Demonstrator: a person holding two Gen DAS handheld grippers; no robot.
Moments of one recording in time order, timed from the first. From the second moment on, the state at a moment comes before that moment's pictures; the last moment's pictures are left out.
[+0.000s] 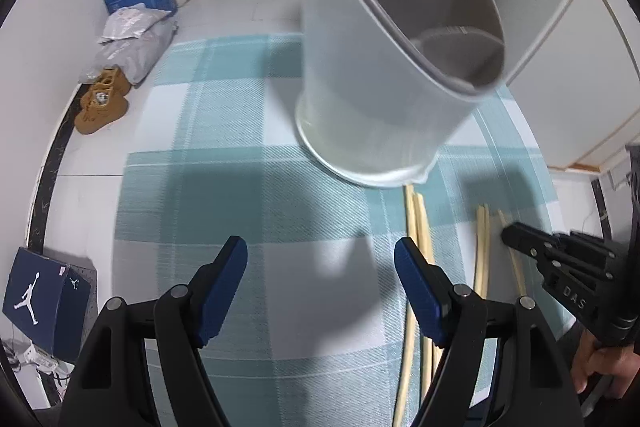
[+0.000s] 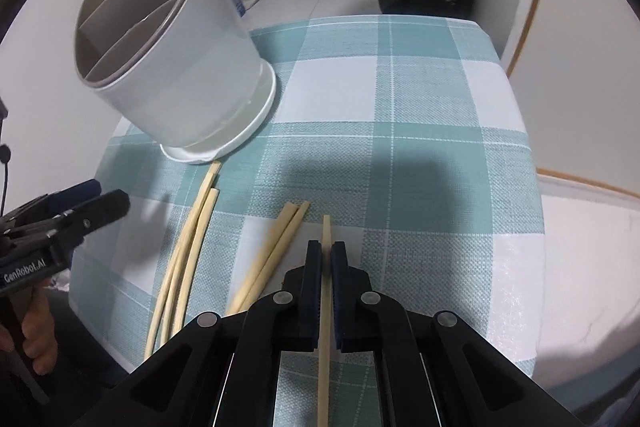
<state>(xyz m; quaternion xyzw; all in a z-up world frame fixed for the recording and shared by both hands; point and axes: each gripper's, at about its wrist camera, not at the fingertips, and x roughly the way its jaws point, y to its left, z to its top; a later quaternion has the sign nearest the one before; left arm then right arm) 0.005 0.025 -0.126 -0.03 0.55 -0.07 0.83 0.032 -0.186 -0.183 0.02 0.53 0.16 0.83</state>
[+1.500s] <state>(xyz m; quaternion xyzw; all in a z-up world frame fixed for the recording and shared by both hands) -0.033 0.008 -0.122 0.07 0.60 -0.13 0.79 0.017 -0.289 -0.166 0.44 0.43 0.15 0.77</state>
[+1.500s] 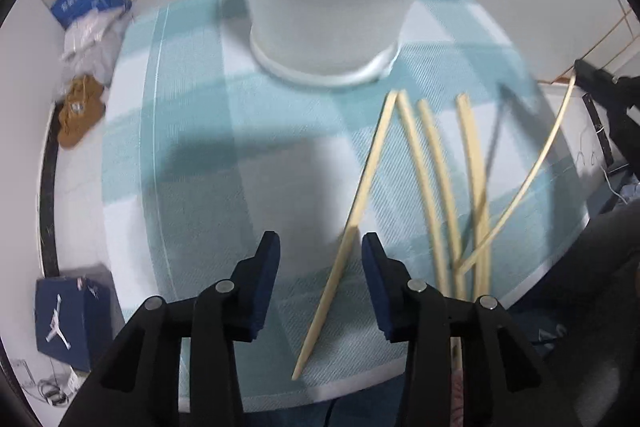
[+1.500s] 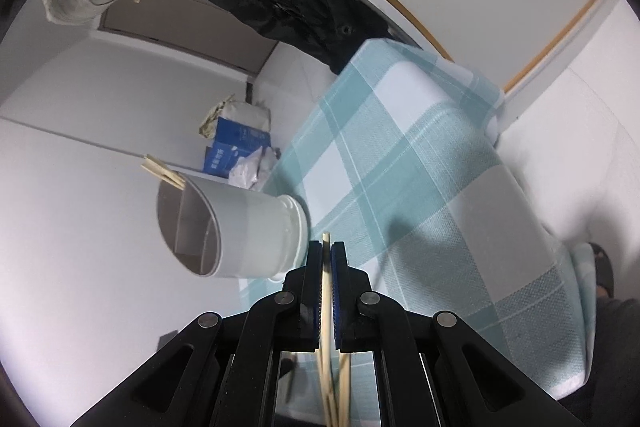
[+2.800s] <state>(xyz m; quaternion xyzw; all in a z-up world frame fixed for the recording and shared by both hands) 0.001 -0.078 -0.091 0.11 0.46 -0.18 0.86 -0.002 -0.285 -0.137 0.37 0.40 0.17 0.82</state>
